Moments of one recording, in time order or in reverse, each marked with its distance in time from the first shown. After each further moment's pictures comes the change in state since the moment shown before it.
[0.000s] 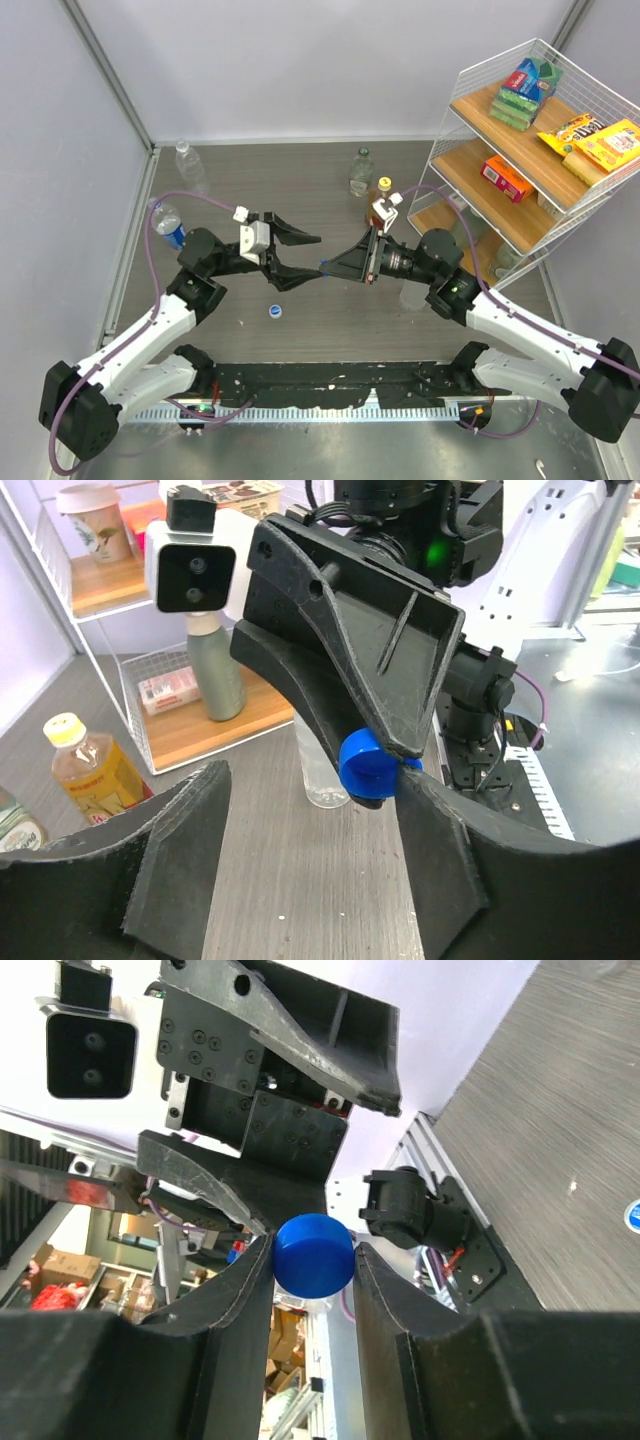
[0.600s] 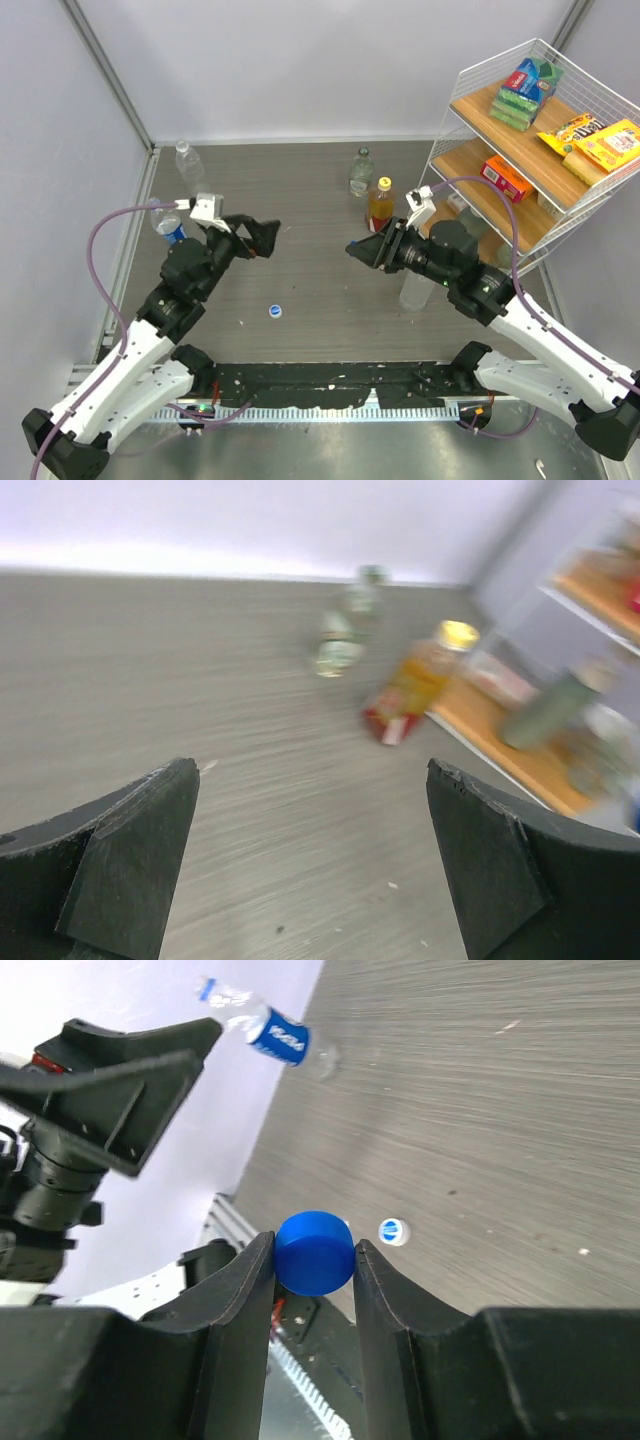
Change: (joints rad) left arm -0.003 -0.262 0.010 -0.501 -0.959 -0.197; right arm -0.027 -0.125 0.180 -0.610 0.400 -0.328
